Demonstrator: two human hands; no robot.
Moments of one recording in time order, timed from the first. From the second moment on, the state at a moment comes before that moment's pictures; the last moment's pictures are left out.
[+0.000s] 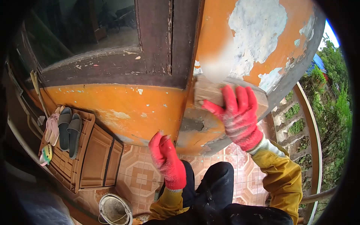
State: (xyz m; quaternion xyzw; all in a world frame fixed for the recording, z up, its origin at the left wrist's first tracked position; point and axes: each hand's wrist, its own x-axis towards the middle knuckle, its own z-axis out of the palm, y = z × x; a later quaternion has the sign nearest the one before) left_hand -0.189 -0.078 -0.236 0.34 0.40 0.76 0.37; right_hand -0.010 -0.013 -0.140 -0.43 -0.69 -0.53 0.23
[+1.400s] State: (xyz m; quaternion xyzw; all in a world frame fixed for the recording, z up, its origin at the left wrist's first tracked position) left_hand -0.150 -0.121 -0.210 0.44 0.32 0.75 0.37; right_hand -0.005 -0.010 -0.116 -0.40 -0.66 -0.61 0.19
